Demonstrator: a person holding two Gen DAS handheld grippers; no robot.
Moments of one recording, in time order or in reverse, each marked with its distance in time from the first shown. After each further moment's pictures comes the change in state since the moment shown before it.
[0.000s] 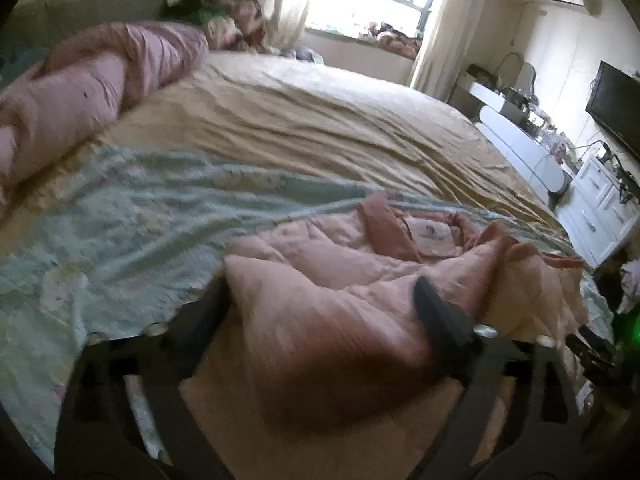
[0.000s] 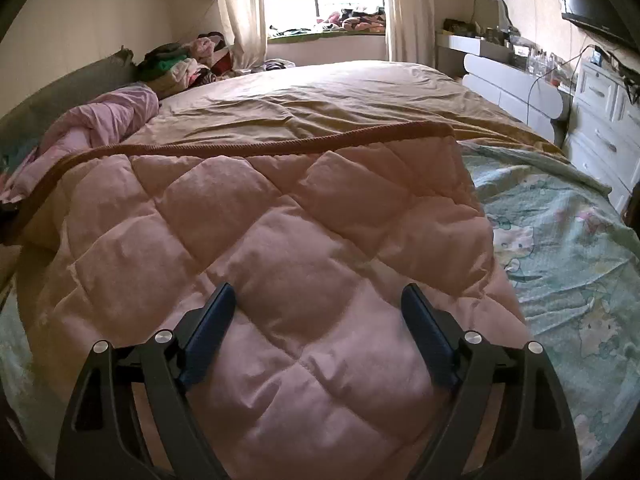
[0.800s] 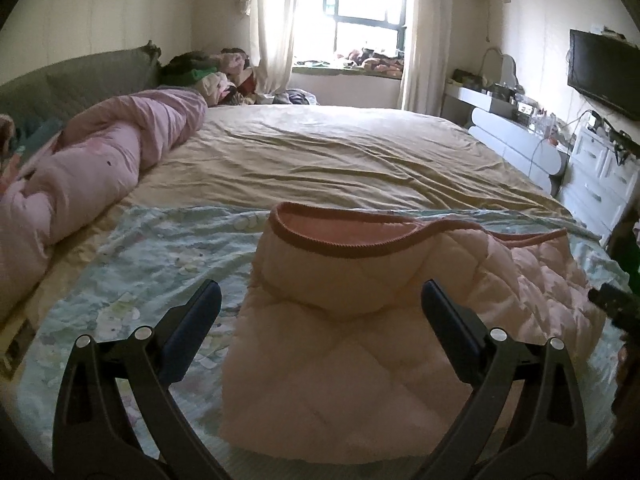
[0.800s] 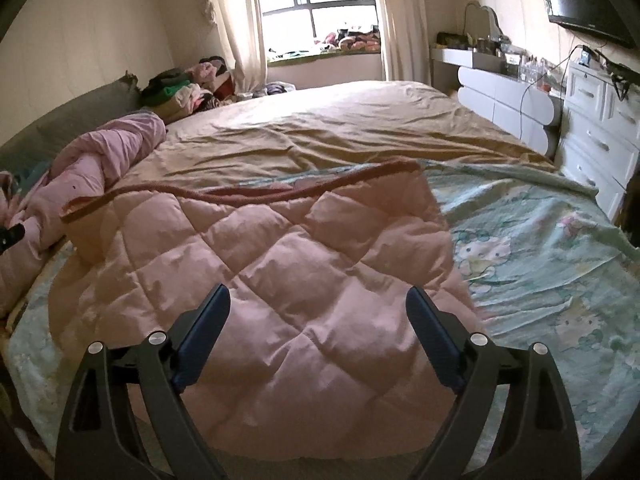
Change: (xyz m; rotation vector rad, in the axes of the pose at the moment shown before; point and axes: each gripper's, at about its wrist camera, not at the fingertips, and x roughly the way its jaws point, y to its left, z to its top) left arm -0.077 -0.029 -0.017 0.162 -0.118 0.068; right arm -0.062 -0.009 0.006 0.034 -0.083 0.021
